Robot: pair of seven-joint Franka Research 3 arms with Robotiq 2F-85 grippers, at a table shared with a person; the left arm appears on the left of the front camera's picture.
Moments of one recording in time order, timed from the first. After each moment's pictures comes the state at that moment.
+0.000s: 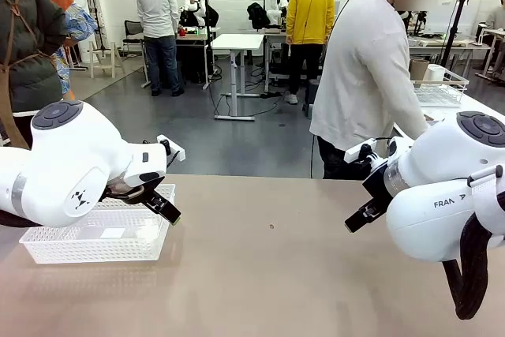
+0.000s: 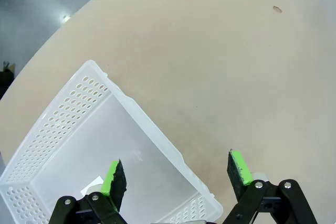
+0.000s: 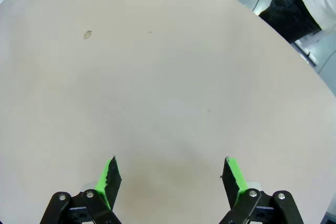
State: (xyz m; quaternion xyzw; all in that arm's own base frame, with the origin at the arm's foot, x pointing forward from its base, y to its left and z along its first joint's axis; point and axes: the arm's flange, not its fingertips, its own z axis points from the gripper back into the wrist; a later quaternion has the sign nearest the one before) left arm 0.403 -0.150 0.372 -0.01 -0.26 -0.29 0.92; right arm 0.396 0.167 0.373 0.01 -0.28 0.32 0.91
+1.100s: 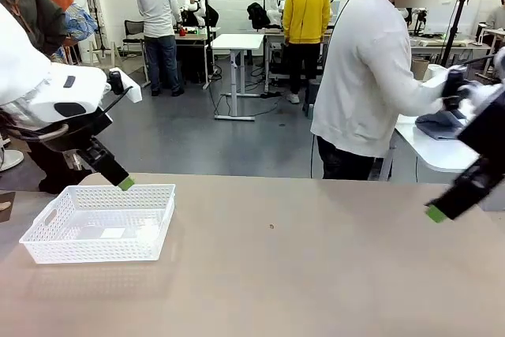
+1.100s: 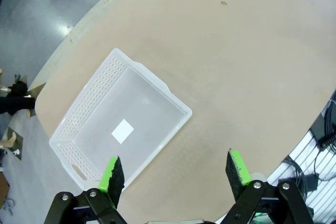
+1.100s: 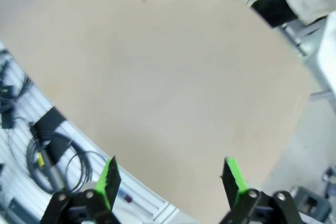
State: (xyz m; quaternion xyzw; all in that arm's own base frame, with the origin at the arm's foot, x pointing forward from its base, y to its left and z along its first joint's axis) left arm 0.298 -0.118 0.539 0.00 -0.26 -0.37 0.89; right arm 0.213 0.123 0.570 -0.02 -0.24 0.36 0.90
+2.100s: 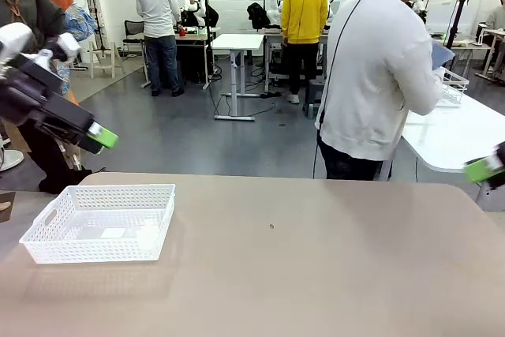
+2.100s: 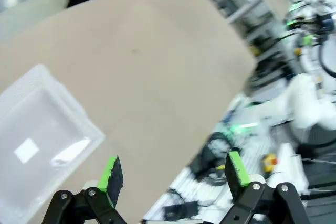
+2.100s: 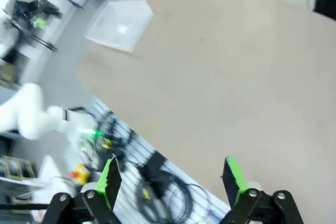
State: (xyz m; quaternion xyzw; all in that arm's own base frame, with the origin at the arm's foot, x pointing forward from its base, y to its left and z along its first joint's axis) left arm 0.337 -0.017 0.557 -0.38 -0.22 -0.26 0.86; right arm 0.246 -0.002 0.571 0.34 -0.23 0.20 0.89
